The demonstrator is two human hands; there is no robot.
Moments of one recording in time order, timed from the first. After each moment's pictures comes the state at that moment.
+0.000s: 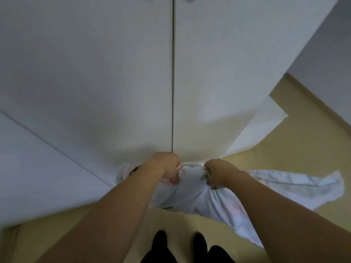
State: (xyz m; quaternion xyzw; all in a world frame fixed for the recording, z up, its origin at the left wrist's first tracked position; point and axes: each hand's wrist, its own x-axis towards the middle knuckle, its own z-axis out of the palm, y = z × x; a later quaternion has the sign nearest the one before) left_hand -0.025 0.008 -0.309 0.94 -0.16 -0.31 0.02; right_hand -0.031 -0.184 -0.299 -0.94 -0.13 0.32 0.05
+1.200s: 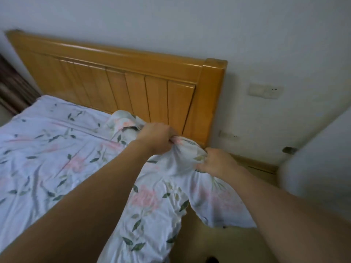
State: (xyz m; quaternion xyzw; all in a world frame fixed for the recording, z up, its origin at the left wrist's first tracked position) left_hand -0.743 0.159 -0.211 0.61 0.79 -0.01 0.03; right_hand -0.565 0.275 -0.272 -0.36 -0.89 0.28 -0.09
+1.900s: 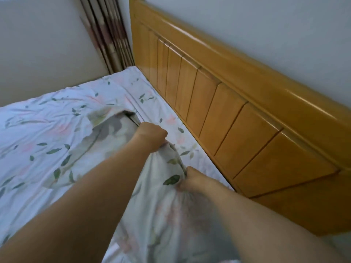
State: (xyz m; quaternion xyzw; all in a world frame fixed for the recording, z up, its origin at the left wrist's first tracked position) left_hand -1.101 0.135 -0.320 0.29 0.92 -0.25 0.08; right_hand -0.986 0.282 -0.405 -0.10 -0.84 0.41 -0.34
